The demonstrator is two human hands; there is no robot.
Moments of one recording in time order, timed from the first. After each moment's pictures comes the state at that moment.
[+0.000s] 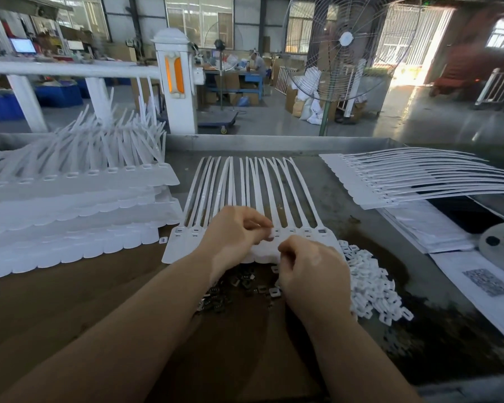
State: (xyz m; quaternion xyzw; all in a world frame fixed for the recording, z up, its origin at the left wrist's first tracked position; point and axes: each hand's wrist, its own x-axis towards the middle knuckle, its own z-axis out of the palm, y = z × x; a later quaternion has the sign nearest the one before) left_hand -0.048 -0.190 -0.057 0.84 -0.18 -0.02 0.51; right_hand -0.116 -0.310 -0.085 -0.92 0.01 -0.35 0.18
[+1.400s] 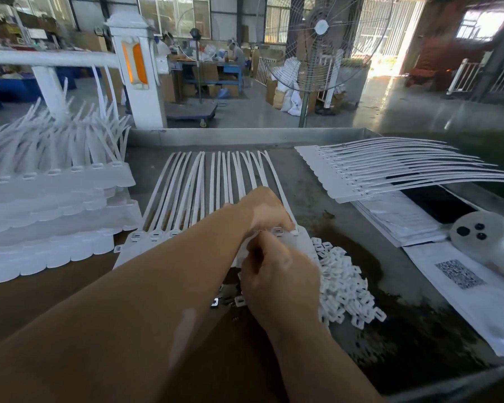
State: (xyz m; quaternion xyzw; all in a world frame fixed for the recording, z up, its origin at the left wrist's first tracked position) left_hand 0.006 -0.284 -0.039 0.89 -0.17 -0.18 0.39; right_hand -0.113 -0.310 -0.082 -0.90 0.02 -0.38 0.23
